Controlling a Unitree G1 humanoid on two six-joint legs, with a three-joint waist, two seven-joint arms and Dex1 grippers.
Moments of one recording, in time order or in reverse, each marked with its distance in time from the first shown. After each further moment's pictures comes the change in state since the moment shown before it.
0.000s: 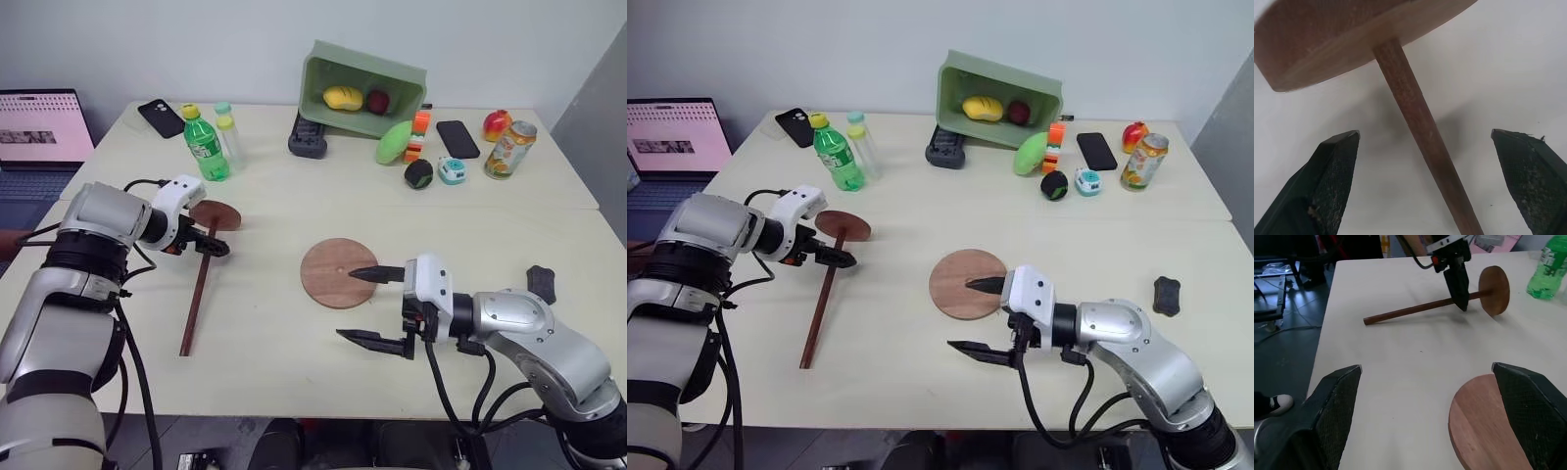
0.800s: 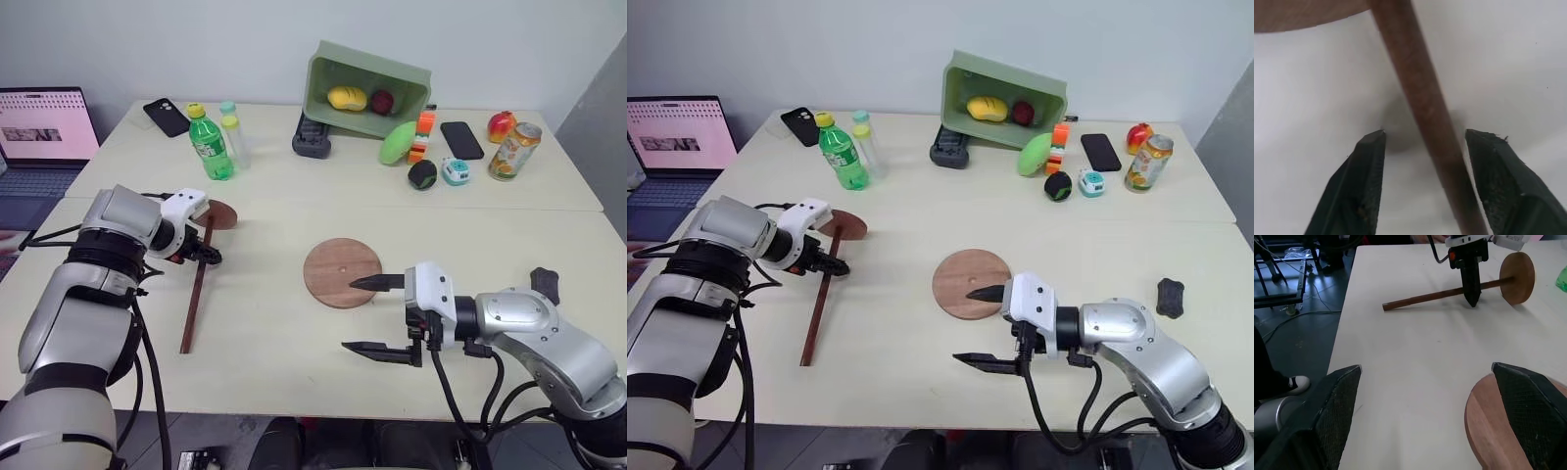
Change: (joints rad) left arm -0.027 -0.056 -0.022 0.069 0.082 0.057 0.019; right arm 0.003 -0.034 0.000 -0.001 0.000 -0.001 0.050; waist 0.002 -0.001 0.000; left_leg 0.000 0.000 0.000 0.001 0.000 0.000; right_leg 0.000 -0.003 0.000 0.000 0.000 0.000
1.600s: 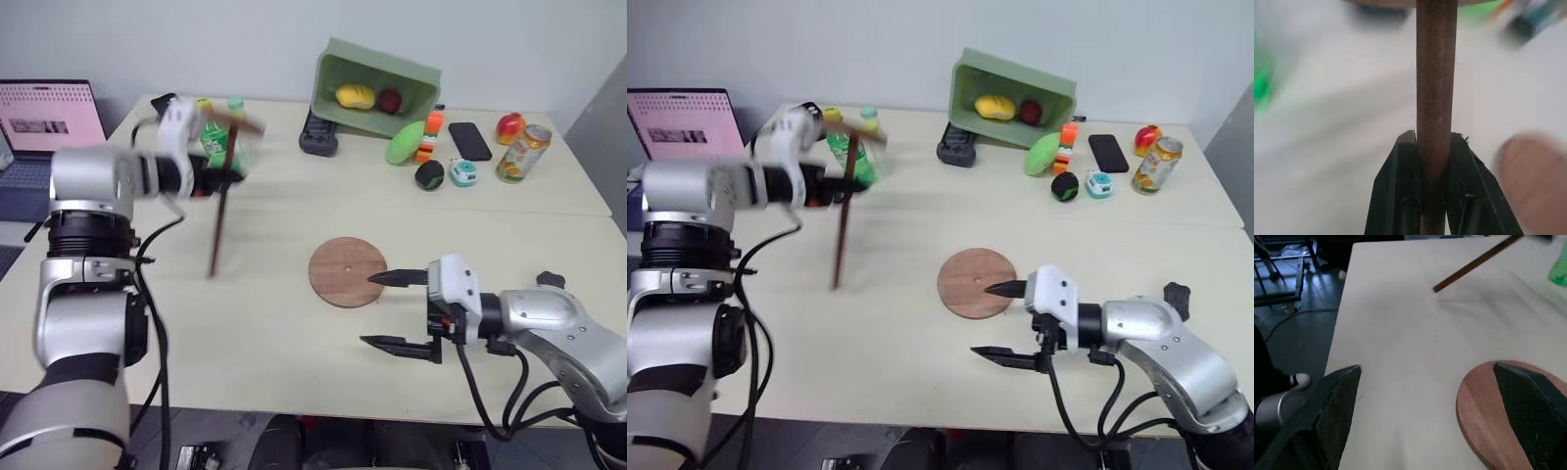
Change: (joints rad) left arm -0.073 -0.160 0.547 -0.457 -0.365 -0.076 0.099; right arm 0.086 -0.050 -0.168 -0.039 0.084 0.056 -0.042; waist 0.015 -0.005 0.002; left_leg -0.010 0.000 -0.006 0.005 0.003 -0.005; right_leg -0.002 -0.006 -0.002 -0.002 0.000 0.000
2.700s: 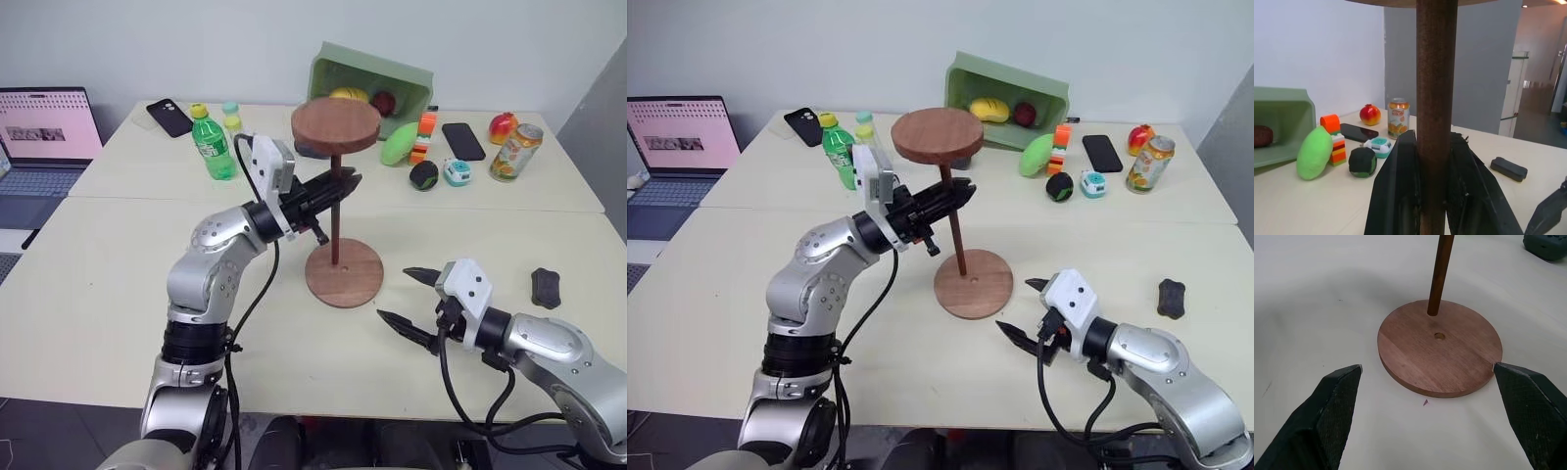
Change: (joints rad) left arm 0.536 -0.363 -0.151 -0.439 -0.095 -0.601 0.155; right arm 0.152 0.071 -0.011 -0.056 -0.136 0.055 -0.272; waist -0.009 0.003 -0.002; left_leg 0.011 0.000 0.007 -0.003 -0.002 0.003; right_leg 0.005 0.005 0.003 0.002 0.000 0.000
